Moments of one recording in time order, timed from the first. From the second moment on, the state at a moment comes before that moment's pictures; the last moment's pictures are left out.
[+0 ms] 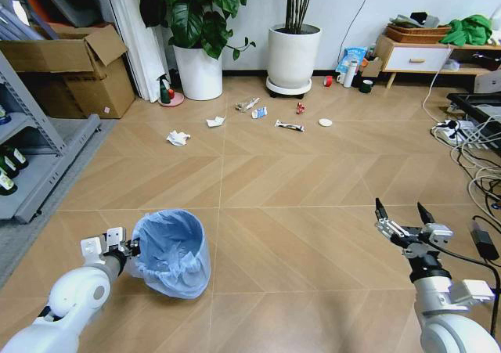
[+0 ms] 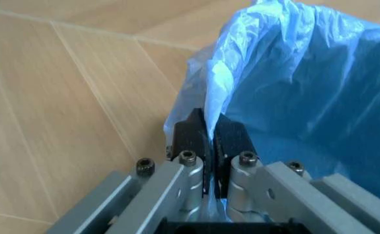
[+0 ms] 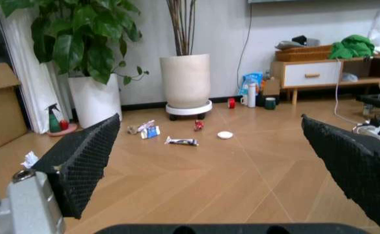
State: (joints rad) left arm 1.35 -0.90 -0.56 -1.91 -0.95 0.55 -0.40; right arm -1.70 1.20 0.77 2.12 0.51 0.21 0.04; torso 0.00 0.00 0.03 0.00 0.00
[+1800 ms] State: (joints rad) left arm 1.56 -1.00 -0.81 -2.22 -0.86 0.51 -0.37; right arm -1.68 1.22 0.72 2.02 0.48 0.32 -0.04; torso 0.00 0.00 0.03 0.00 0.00
